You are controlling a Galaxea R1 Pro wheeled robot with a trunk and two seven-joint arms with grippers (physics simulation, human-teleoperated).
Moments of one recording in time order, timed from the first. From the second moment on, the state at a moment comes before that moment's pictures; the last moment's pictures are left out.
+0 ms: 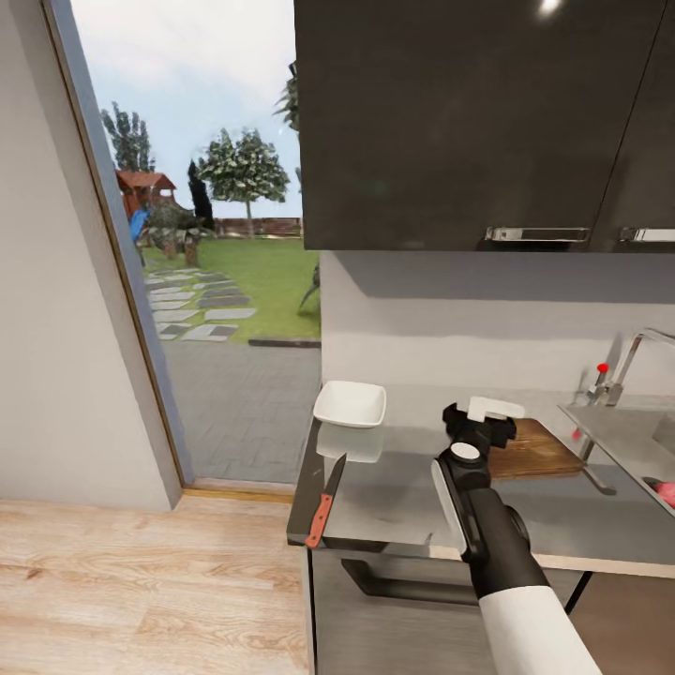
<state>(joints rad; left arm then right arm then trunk) 0.01 0.05 0.03 0.03 0.02 -0.38 0.01 -0.60 0.14 0.03 -1.26 0.10 0.41 -0.63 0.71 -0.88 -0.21</state>
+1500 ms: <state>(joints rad) 0.01 0.05 0.03 0.03 0.02 -0.39 0.01 -0.60 0.17 0.06 -1.25 0.10 0.41 -0.63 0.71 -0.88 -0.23</state>
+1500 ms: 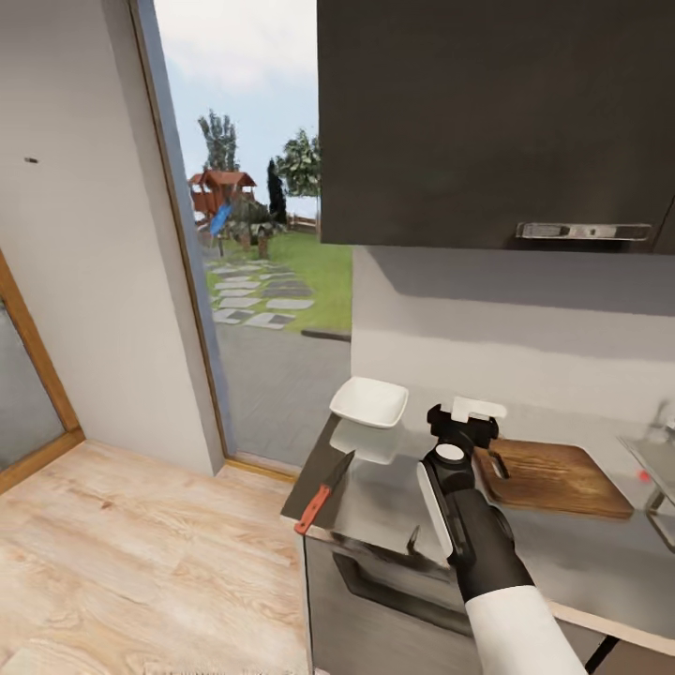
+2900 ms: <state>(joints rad) 0.01 0.05 0.03 0.03 0.02 -0.39 0.01 -0.60 0.17 0.06 -1.25 0.10 0.41 -0.63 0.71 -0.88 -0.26</state>
